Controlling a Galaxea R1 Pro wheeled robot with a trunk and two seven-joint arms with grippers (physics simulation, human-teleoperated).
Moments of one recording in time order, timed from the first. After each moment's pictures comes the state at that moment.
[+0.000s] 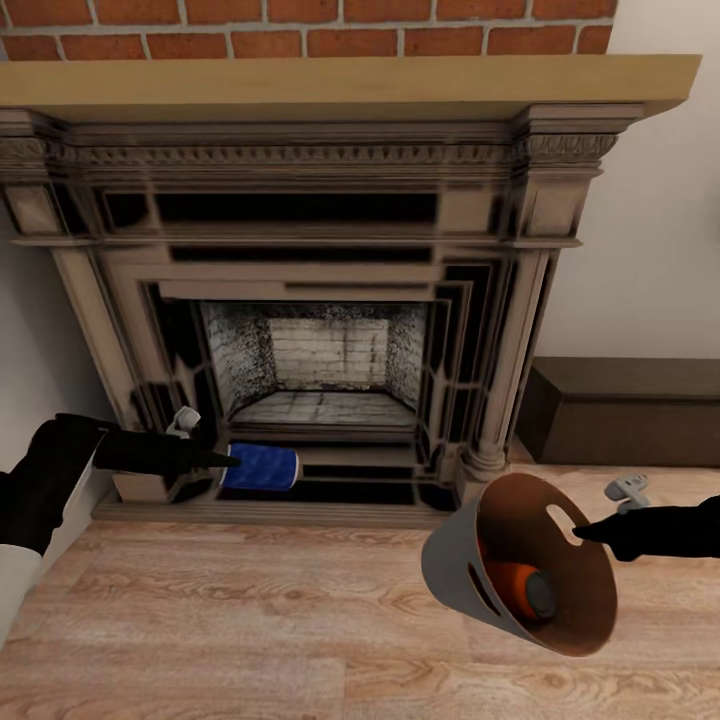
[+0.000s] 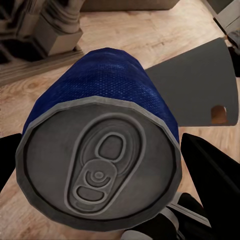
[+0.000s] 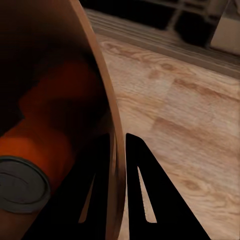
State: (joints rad) left arm -0.84 0.43 -0.04 -1.09 -0.09 1.05 -1.57; right arm -0.41 -0.52 -0.26 -1.54 0.46 1.02 1.42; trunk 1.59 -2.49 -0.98
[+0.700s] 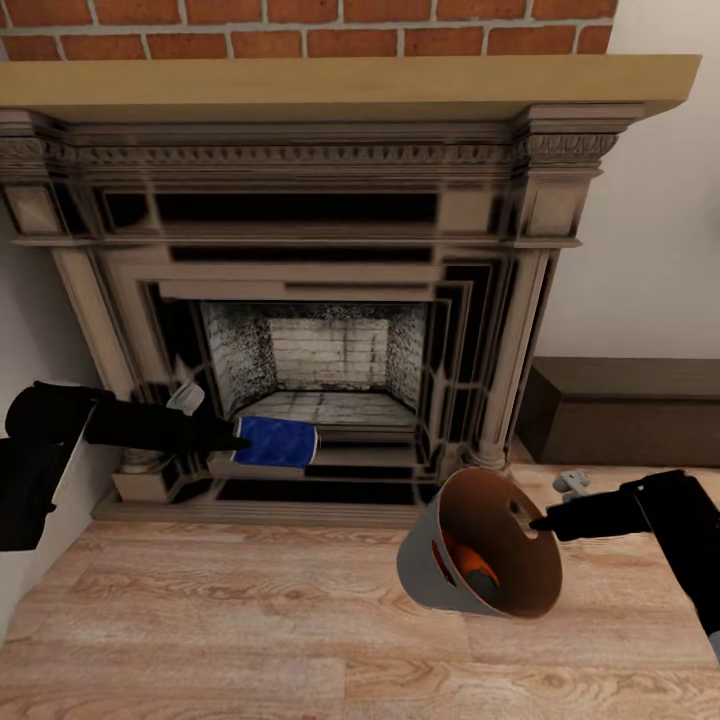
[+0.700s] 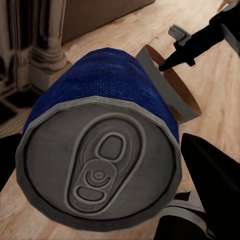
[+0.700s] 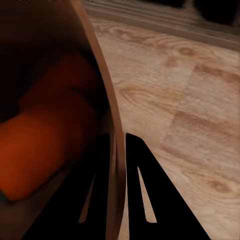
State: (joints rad) left arm -0.84 0.42 -0.06 -1.44 -0.07 1.05 -1.57; right arm -0.59 -0.41 -0.11 -1.25 0.48 1.04 1.30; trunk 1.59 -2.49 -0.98
